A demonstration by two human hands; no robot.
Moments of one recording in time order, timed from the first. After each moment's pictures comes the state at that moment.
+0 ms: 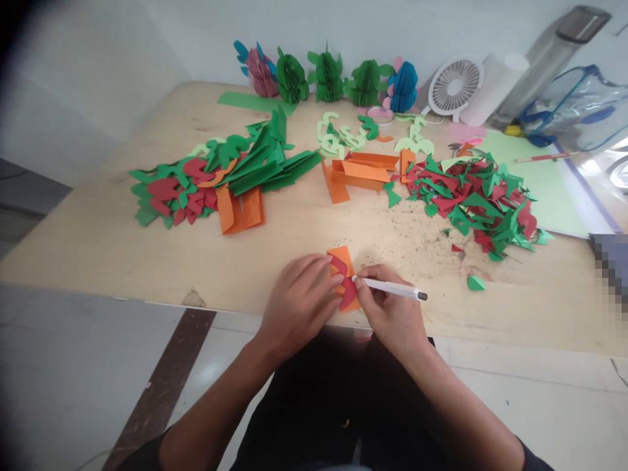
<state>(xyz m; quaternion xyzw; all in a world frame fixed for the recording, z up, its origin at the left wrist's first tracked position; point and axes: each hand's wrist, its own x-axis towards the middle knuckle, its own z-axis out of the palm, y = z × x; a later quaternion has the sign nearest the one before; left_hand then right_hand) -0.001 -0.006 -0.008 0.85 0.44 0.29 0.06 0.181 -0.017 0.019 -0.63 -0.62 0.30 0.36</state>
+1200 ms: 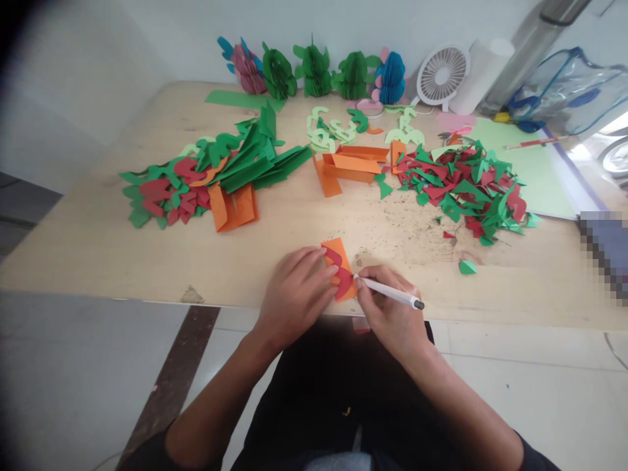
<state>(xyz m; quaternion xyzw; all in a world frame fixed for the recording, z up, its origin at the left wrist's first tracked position) -0.001 -0.006 -0.010 0.85 0.43 0.28 0.06 0.189 -0.038 0.015 -0.65 -0.62 0.26 0.35</state>
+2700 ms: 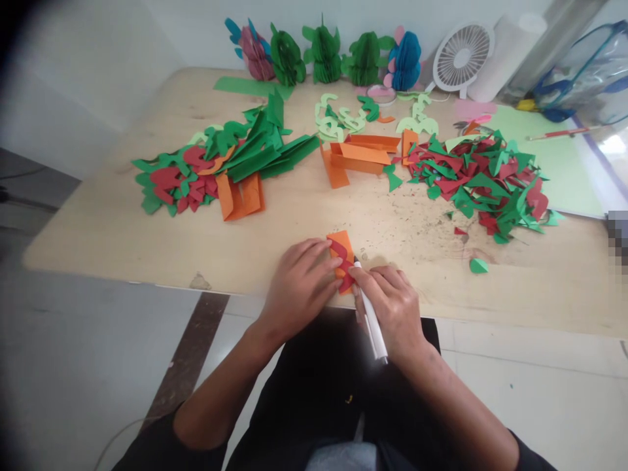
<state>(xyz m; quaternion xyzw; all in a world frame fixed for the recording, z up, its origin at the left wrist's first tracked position) 0.002 -0.007 -0.011 0.84 0.45 0.29 0.07 0.187 -0.038 0.005 -0.49 -0.82 0.01 0.31</state>
